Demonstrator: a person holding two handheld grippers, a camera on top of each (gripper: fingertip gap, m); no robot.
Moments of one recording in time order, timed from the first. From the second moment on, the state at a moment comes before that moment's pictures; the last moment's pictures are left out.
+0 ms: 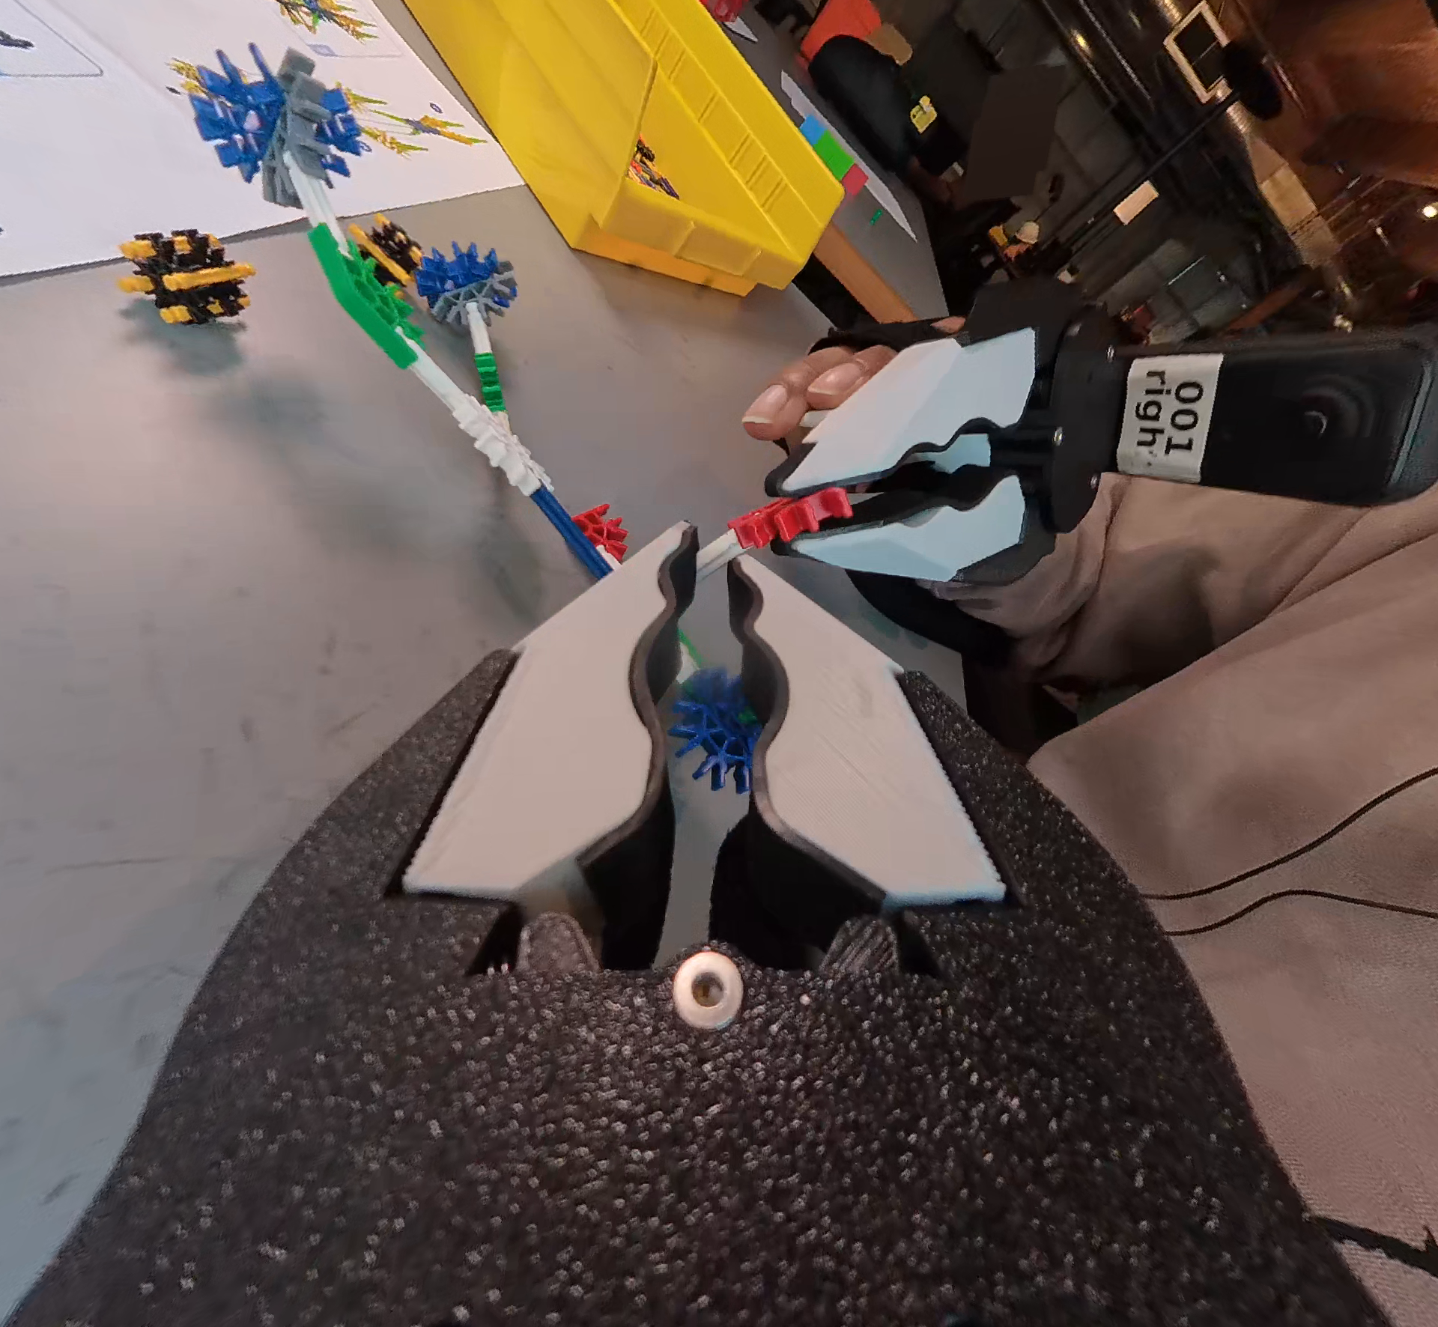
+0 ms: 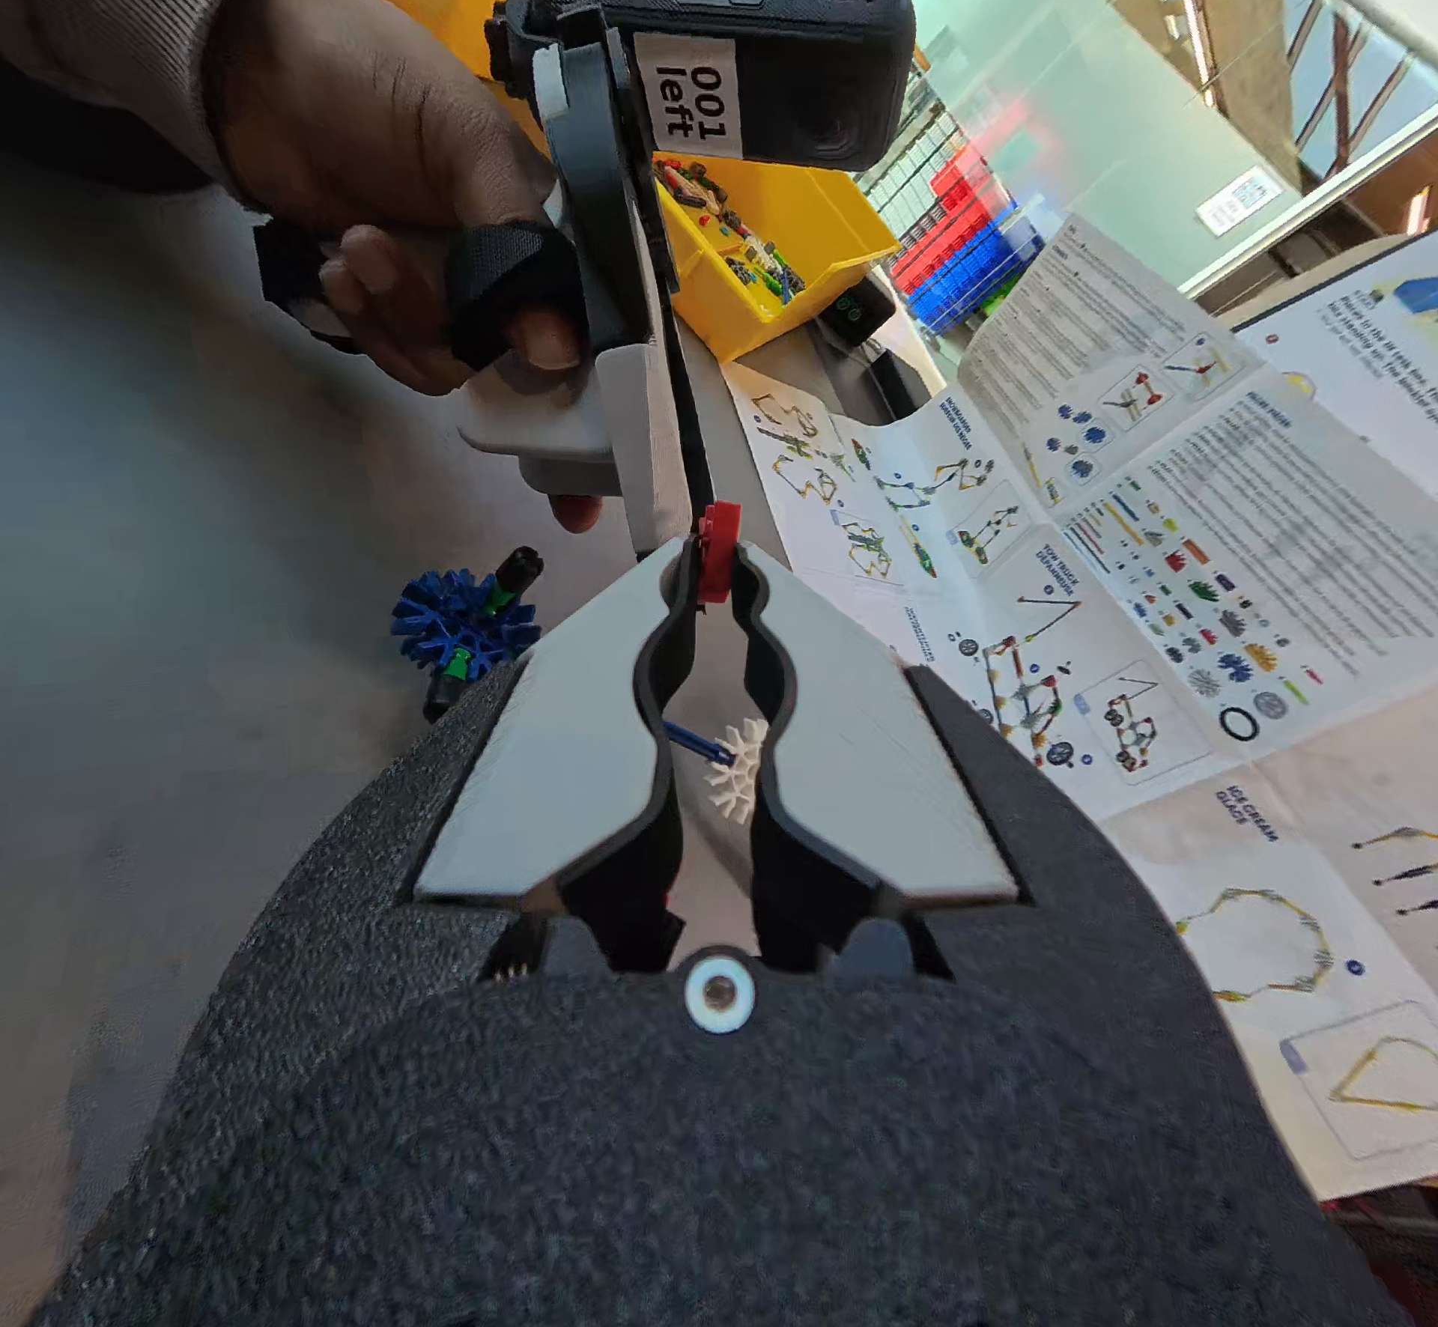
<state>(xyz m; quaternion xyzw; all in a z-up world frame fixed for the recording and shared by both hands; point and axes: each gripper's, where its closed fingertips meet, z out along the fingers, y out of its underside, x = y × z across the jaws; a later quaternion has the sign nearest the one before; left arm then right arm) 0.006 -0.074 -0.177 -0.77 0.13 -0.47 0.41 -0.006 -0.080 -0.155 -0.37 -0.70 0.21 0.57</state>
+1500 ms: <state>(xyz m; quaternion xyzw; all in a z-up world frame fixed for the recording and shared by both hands) 0.027 -0.085 -0.217 -0.82 0.22 -0.40 0.36 0.011 -0.086 -0.192 -0.39 -0.84 0.20 0.33</state>
